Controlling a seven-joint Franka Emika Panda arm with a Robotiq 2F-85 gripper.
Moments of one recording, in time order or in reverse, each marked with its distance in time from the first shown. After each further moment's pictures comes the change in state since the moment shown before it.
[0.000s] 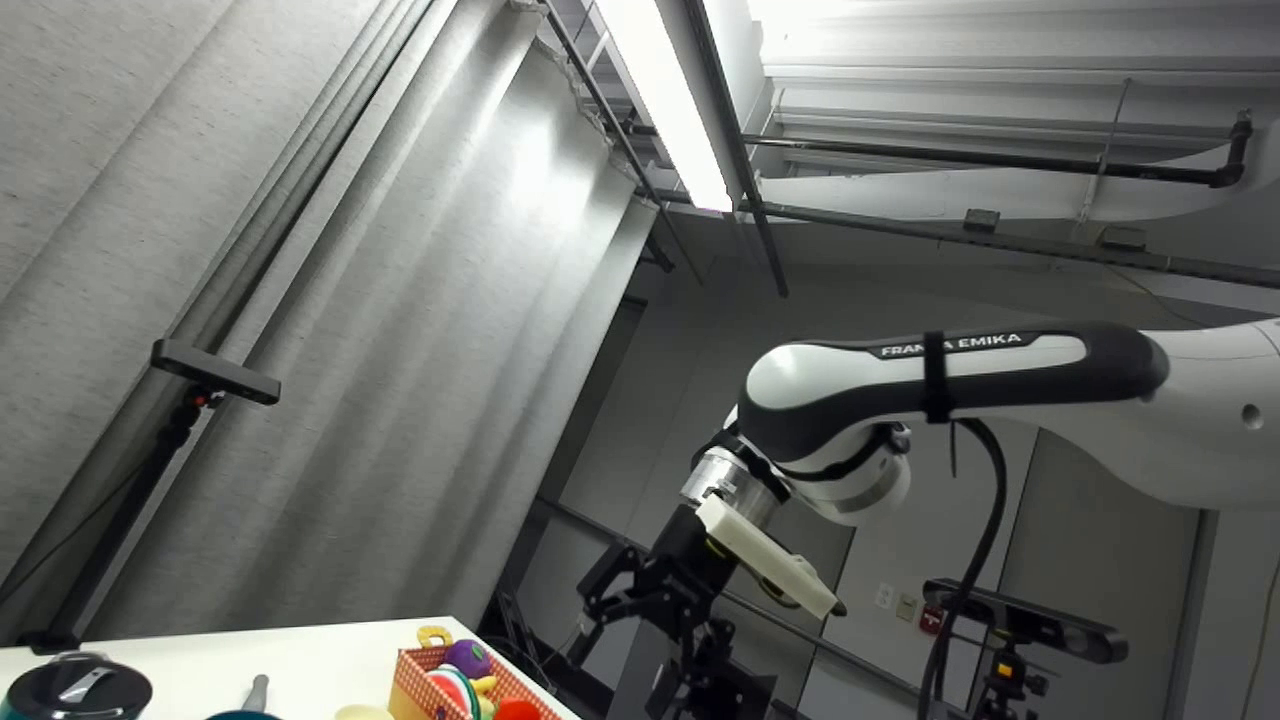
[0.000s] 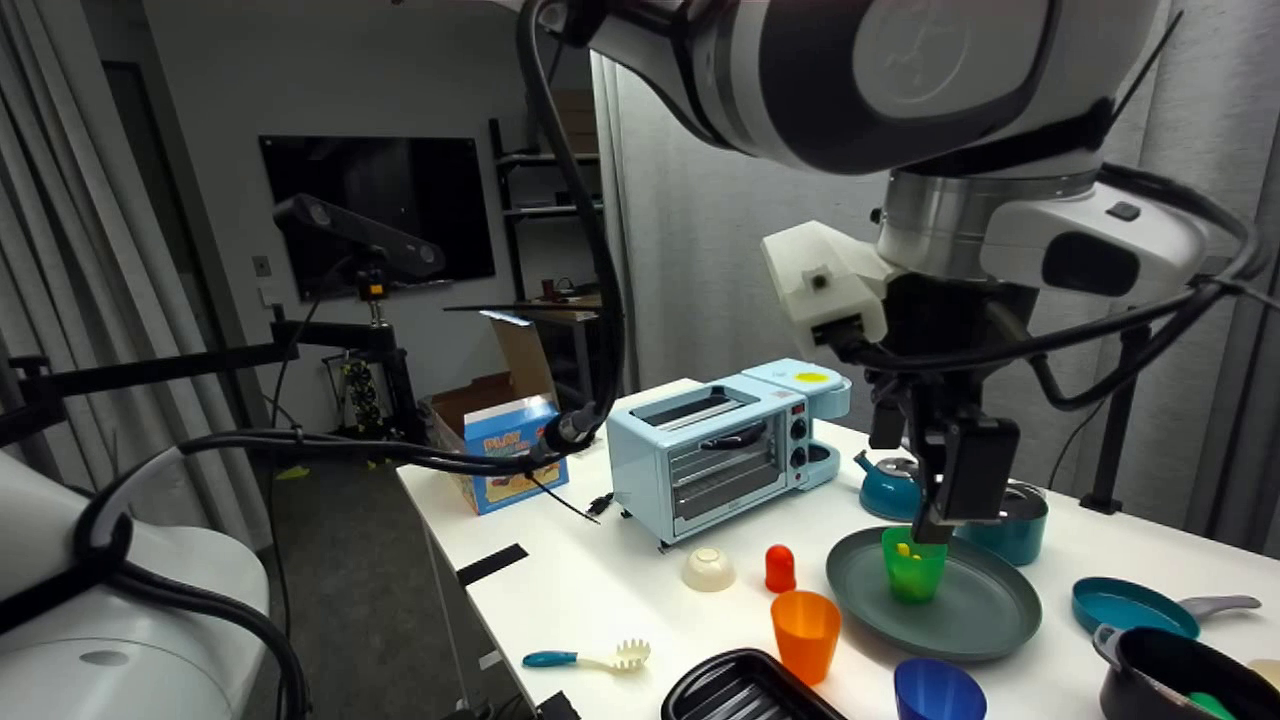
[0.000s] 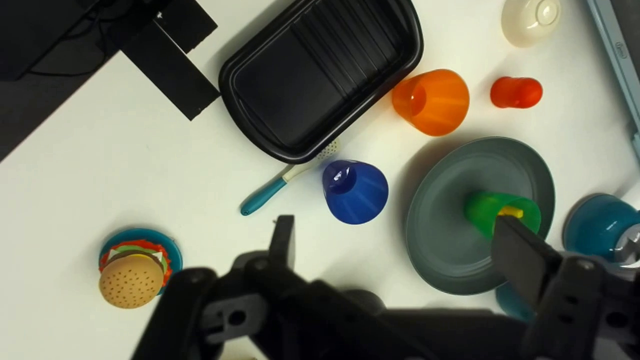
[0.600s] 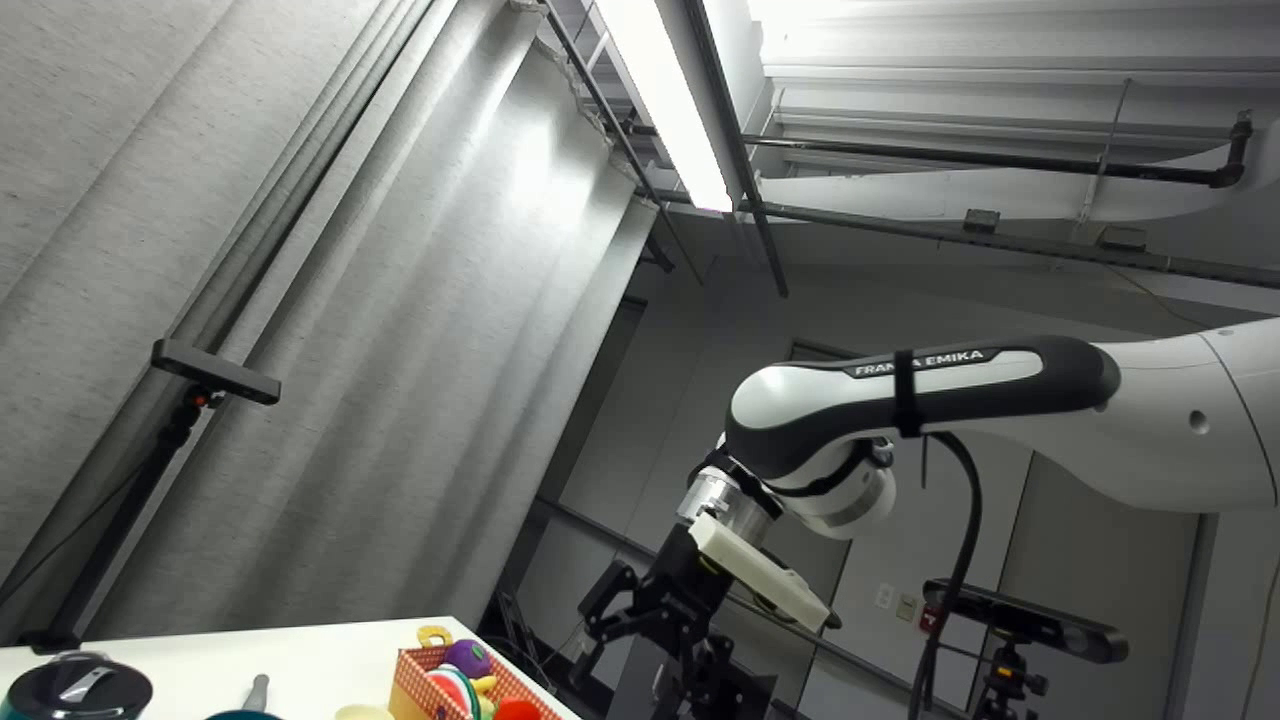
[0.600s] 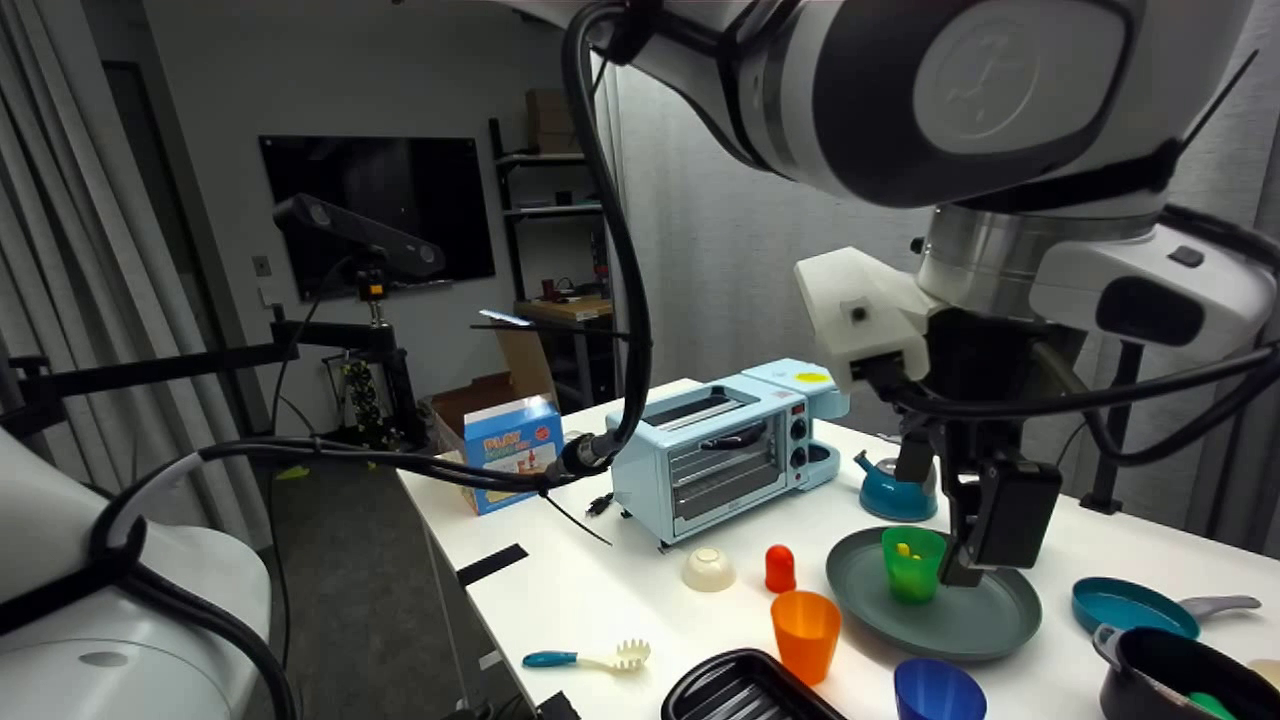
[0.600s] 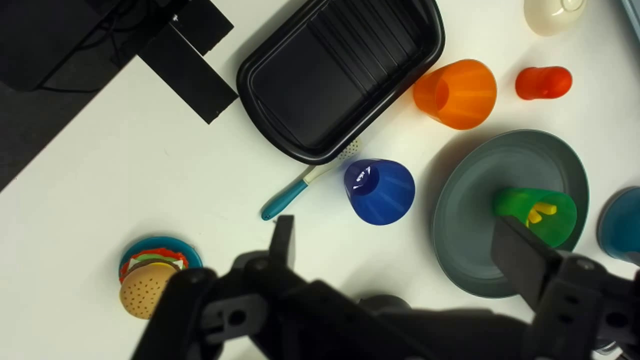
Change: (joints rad) arm -0.011 0.053 -0.027 0.013 -0.007 0.000 -0.001
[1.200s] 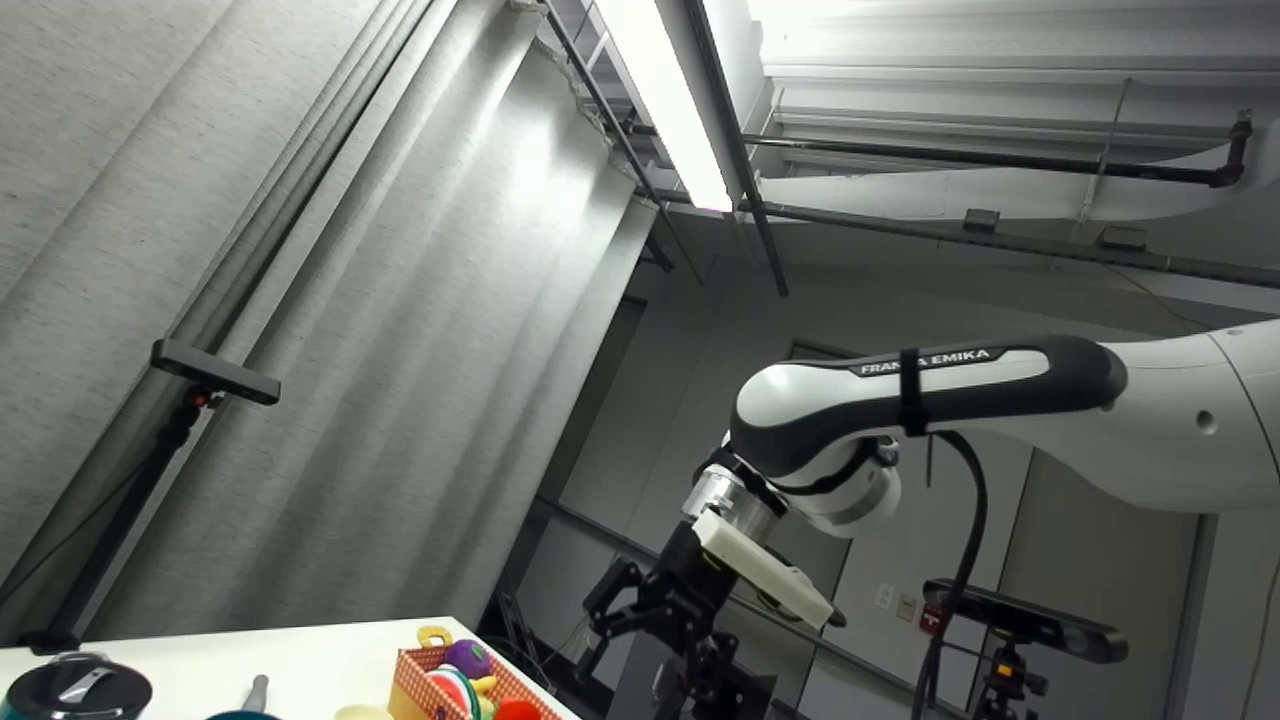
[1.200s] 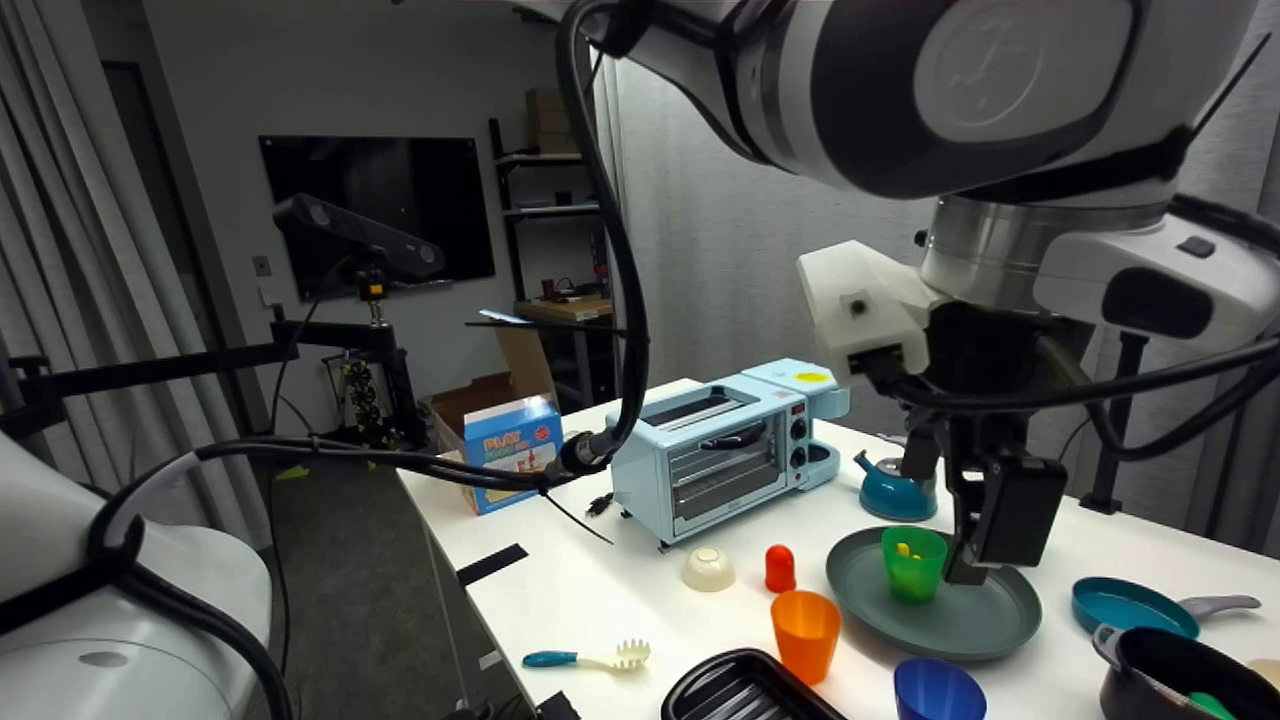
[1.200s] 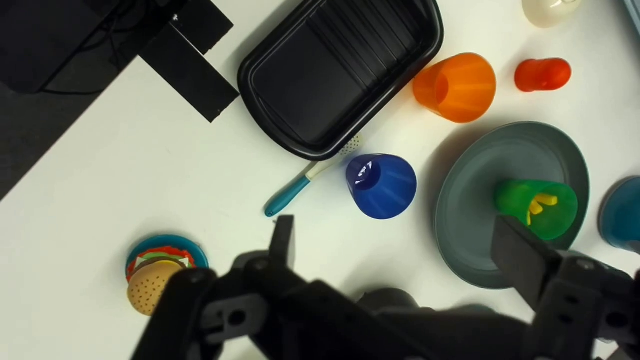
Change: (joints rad) arm -0.004 -0.010 -0.004 -0.001 -0.002 0.000 0.017
